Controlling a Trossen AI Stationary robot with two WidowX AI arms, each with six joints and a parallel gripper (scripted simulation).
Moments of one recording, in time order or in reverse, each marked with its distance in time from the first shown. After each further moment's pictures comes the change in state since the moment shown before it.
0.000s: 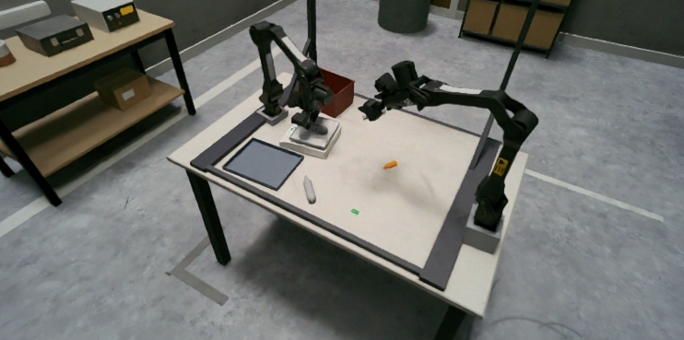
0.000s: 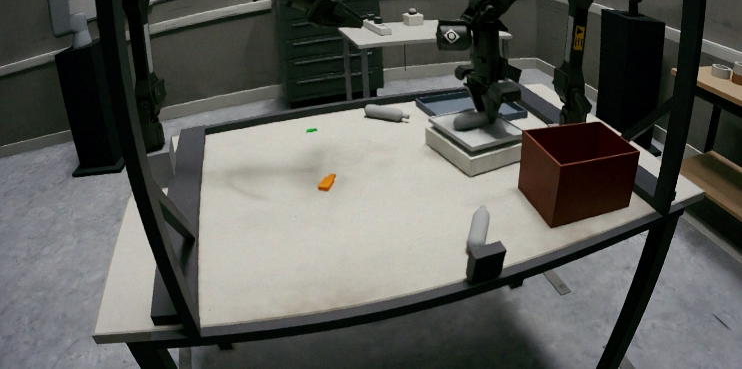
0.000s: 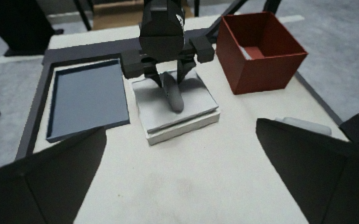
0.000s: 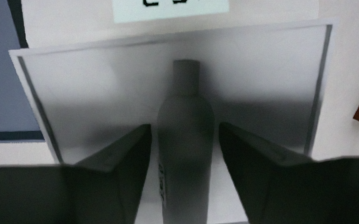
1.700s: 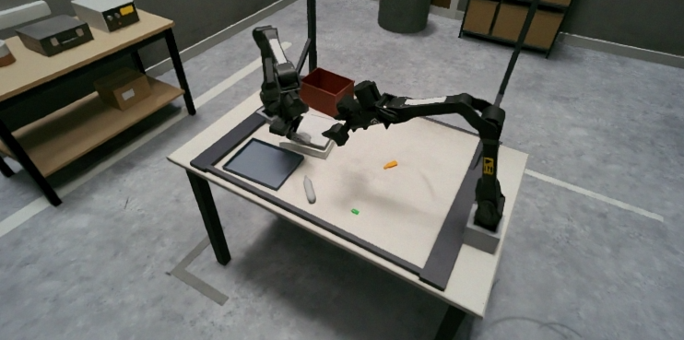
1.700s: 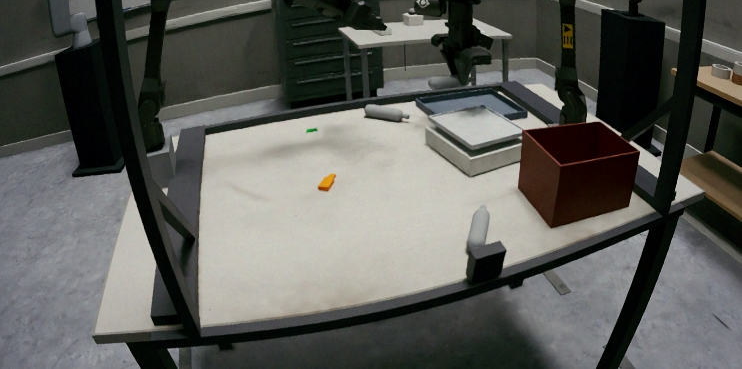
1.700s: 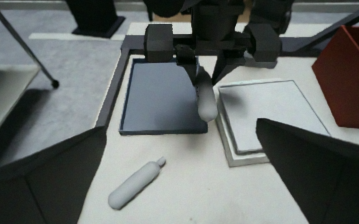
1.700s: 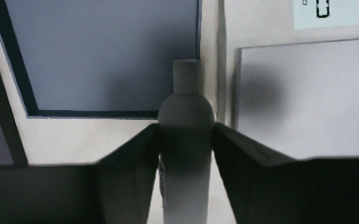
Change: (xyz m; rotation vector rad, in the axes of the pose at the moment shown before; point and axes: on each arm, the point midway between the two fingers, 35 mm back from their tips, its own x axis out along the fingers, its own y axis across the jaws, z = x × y) left arm 0.060 0.136 -0.006 -0.142 -0.003 0.227; right arm -0.044 0.130 0.006 -0.011 0.032 0.038
